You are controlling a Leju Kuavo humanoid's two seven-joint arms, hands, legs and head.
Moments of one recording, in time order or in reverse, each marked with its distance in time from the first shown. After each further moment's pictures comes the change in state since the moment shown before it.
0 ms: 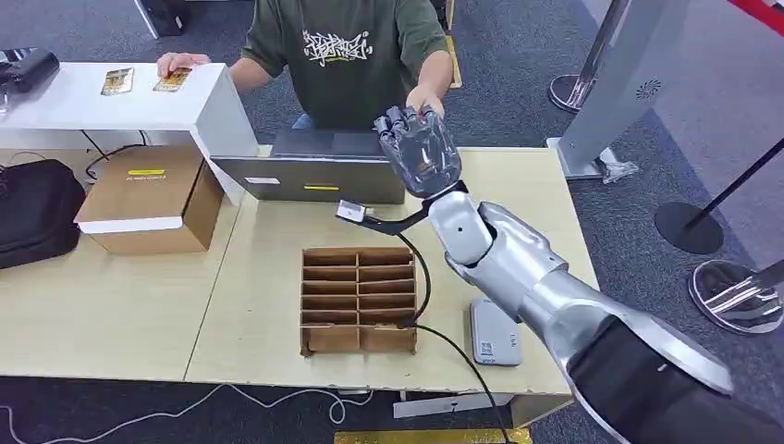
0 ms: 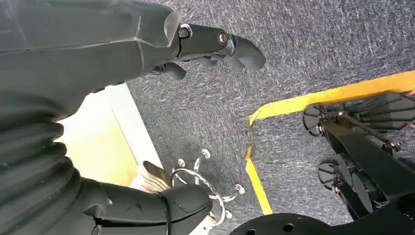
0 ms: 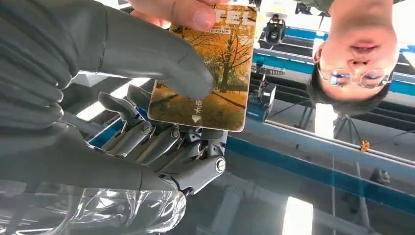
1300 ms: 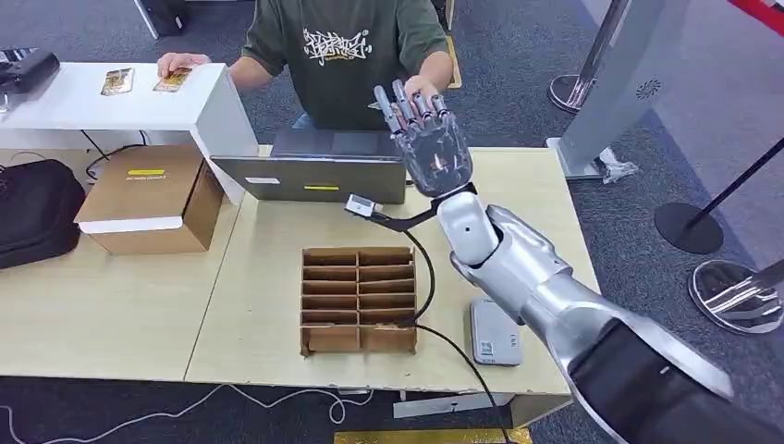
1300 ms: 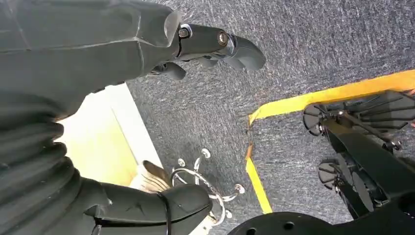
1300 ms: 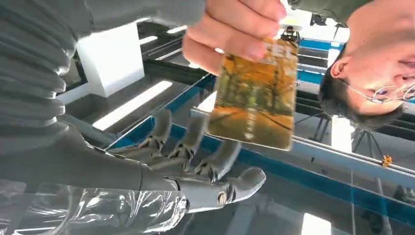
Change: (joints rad) left arm 0.002 -0.004 0.000 0.000 0.000 0.004 0.000; right arm 0.026 -0.006 -0.064 0.014 0.000 0.000 0.011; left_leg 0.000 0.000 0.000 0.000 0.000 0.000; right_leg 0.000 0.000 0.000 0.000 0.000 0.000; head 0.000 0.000
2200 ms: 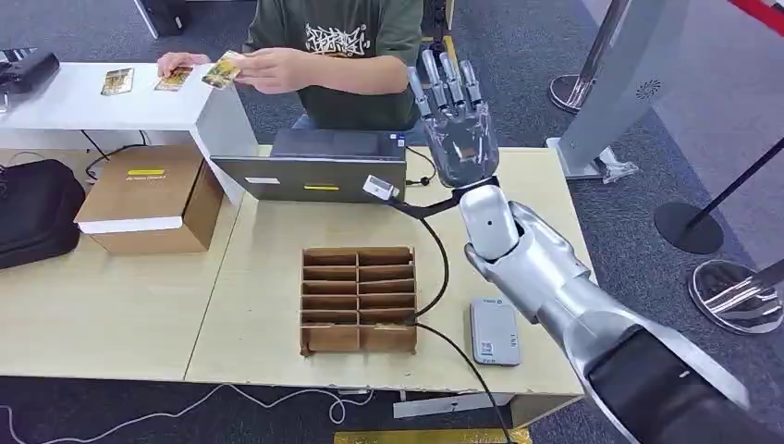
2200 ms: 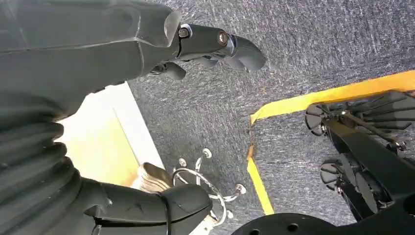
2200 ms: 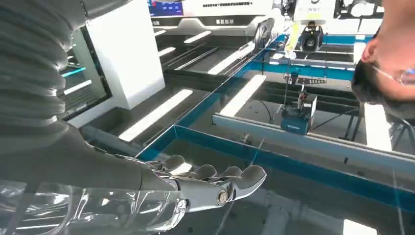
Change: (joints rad) left arm 0.006 -0.001 0.000 0.000 0.000 0.003 0.002; right arm 0.045 -0.056 -0.126 -0.122 0.000 -0.002 -0.008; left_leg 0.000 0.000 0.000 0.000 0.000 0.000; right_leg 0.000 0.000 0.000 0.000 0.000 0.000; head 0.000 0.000
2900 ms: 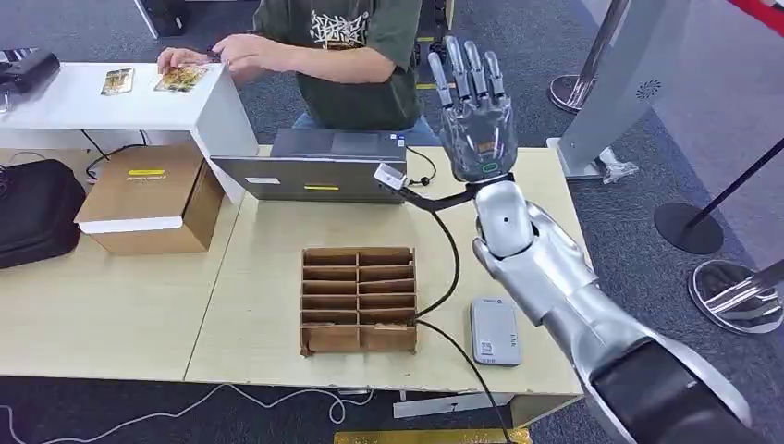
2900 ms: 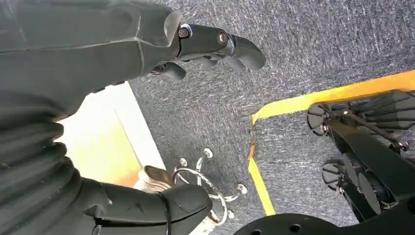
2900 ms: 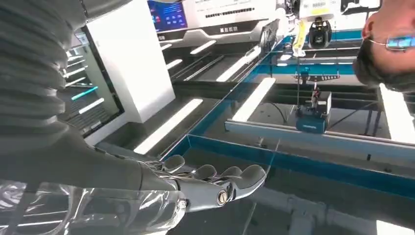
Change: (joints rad) left arm 0.002 -0.004 0.000 0.000 0.000 0.003 0.003; right arm 0.067 -0.004 -0.169 -0.093 0.000 0.000 -0.104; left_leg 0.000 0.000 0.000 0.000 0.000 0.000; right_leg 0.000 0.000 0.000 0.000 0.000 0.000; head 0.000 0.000
